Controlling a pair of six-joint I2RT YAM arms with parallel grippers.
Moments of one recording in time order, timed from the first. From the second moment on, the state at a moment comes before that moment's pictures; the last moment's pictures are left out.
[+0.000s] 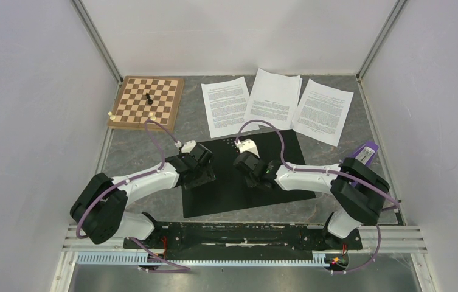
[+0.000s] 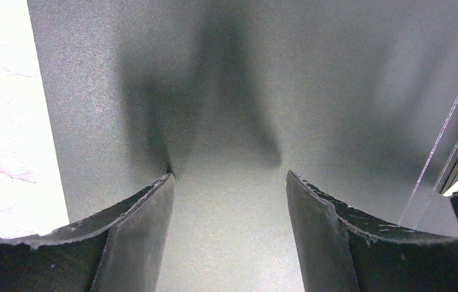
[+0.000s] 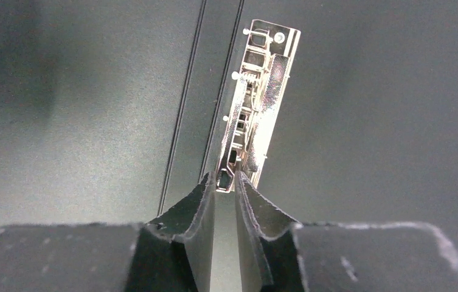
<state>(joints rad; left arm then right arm) -0.70 1.36 0.67 -0.46 -0.25 -0.97 0.99 1.60 0.85 -0.24 0.42 0.45</state>
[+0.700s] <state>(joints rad) -0.71 1.39 0.70 -0.43 -0.14 -0.92 1.08 1.63 0.84 -0.26 0.42 0.52</state>
